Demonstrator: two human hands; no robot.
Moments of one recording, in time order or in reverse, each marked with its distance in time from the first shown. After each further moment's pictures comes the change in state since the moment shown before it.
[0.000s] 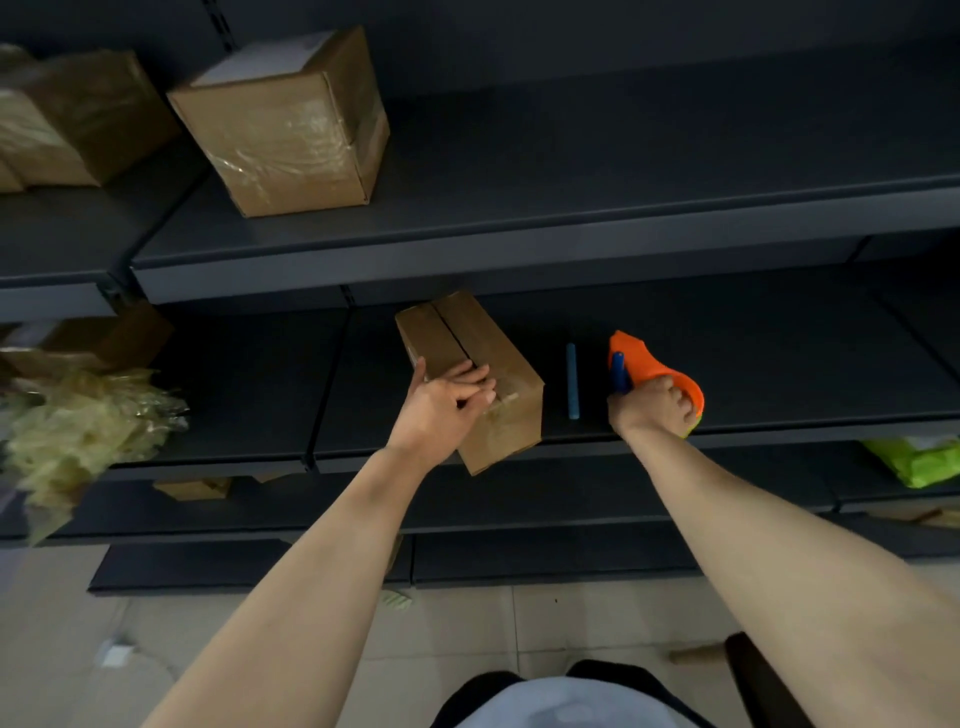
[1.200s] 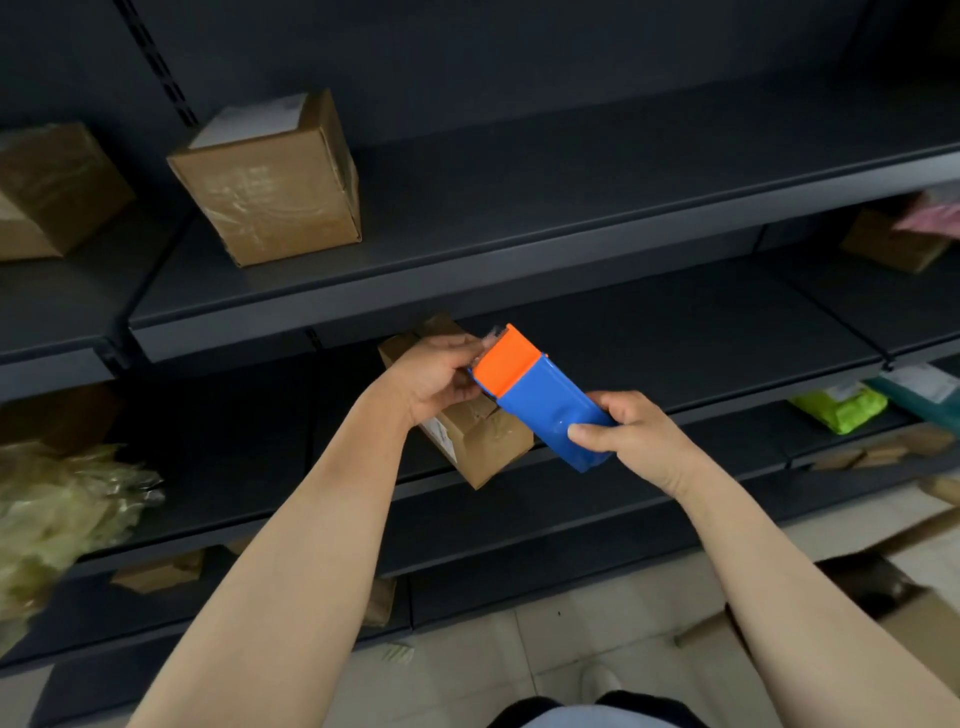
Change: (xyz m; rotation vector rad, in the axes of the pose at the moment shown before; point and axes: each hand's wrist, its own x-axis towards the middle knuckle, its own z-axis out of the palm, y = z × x) left_hand 0.039 0.038 -0.059 -0.911 -0.395 -0.306; right_hand -0.111 0.024 -0.056 0.593 -0.477 -0.599
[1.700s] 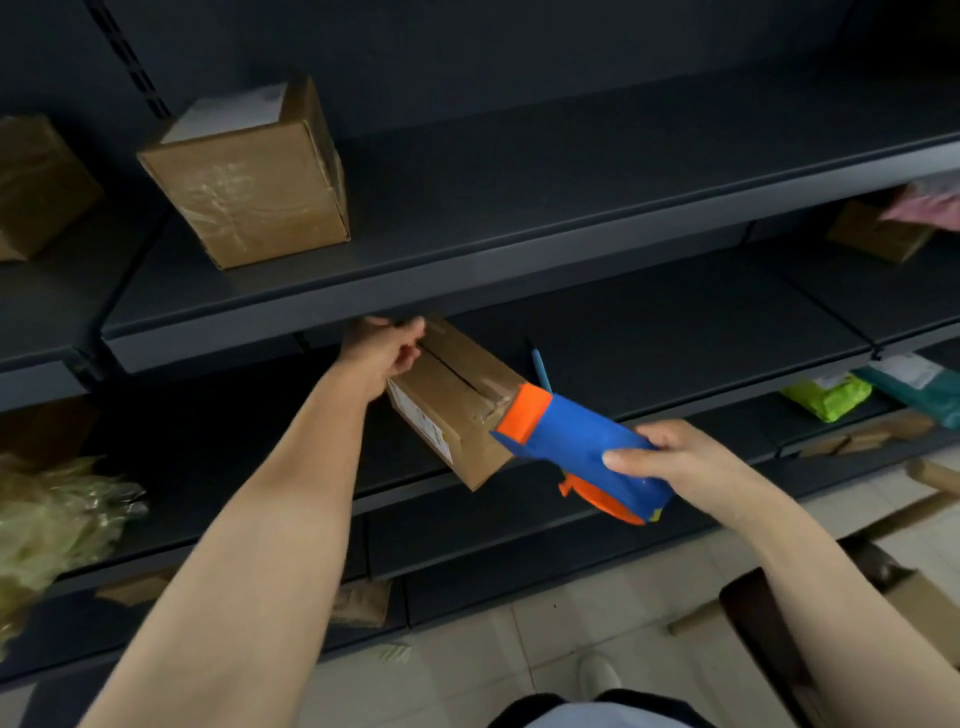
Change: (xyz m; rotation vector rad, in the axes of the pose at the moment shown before) left_hand 0.031 0.008 -0.047 0.035 0.517 -0.018; right_hand -0.033 -0.004 -0.013 -0.011 -0.046 0.172
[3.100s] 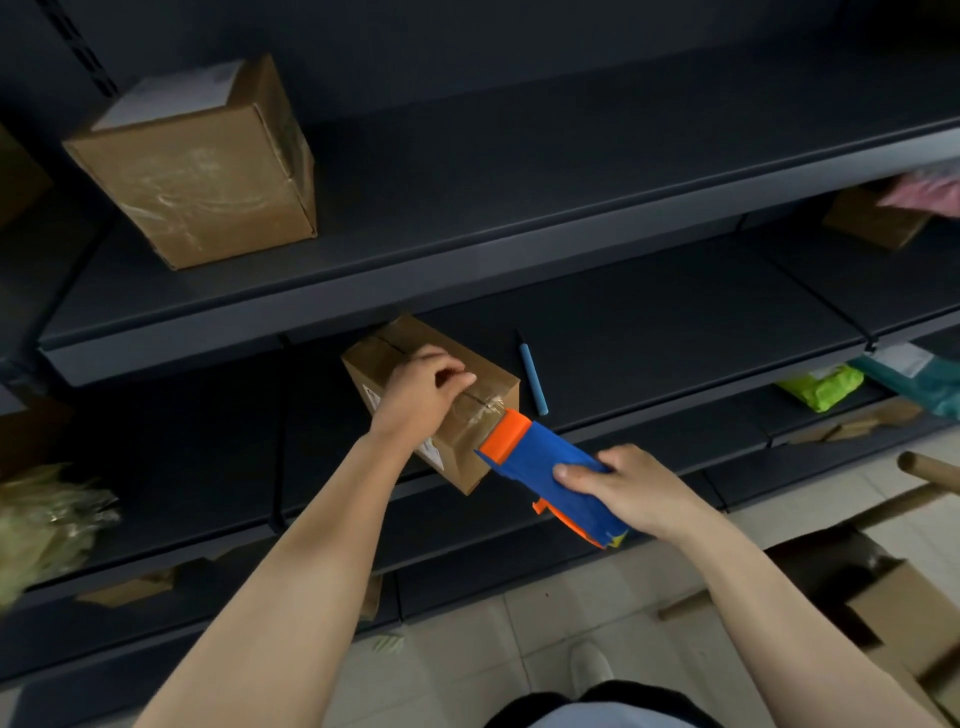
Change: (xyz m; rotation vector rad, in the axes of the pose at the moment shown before) left_hand -0.022 -0.054 0.035 0.803 -0.127 0.574; right_hand 0.022 0.023 0.026 -0.221 0.116 0.231
